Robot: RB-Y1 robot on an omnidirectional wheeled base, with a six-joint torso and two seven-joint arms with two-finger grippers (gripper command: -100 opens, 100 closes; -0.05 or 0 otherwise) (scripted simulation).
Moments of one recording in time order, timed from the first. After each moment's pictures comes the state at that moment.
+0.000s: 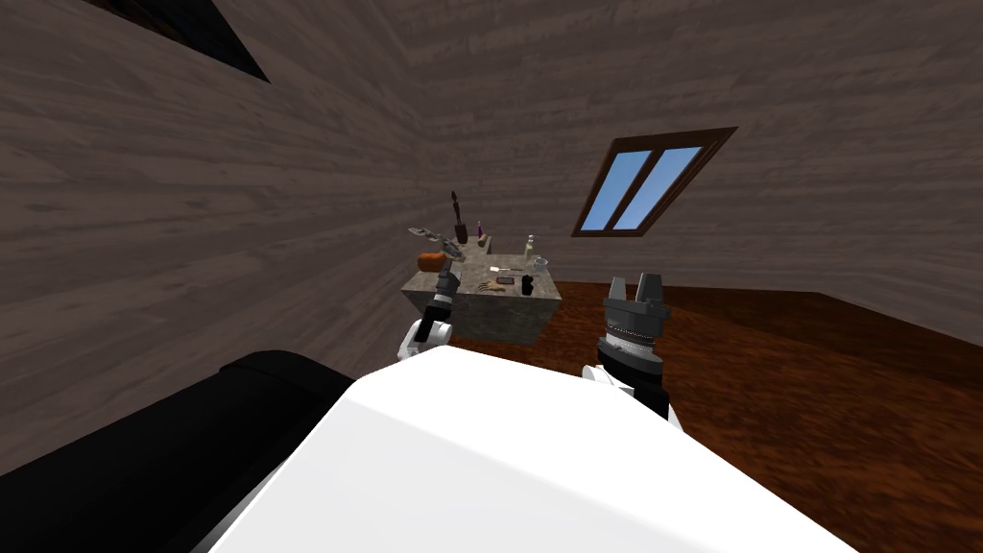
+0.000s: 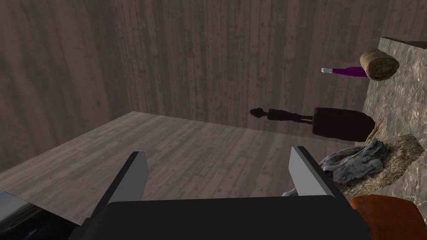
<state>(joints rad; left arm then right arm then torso) 0.38 0.14 -0.01 -2.16 -0.03 -0.20 0.15 0.54 -0.05 0.02 -2.27 -0.01 -0.60 0.09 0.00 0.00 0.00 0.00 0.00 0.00</state>
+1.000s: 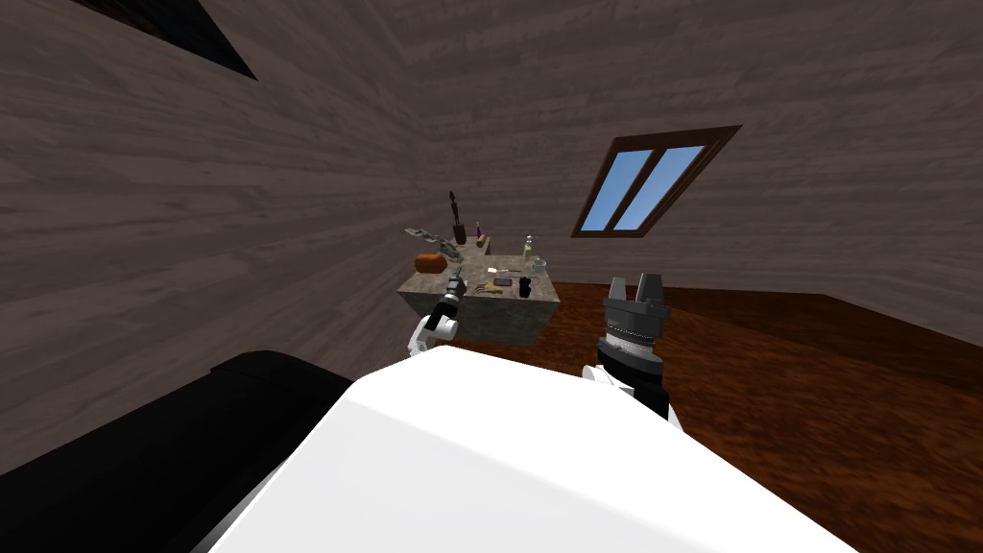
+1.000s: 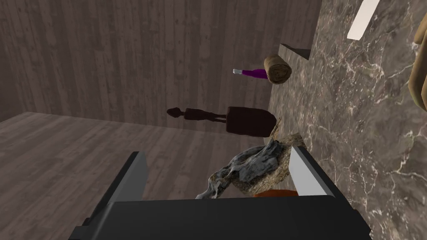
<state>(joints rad) 0.30 0.13 -0.03 -2.05 0.01 0.07 0.21 0.54 -0.05 0.02 -2.27 -0.01 -0.60 0.09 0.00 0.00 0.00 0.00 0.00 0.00</state>
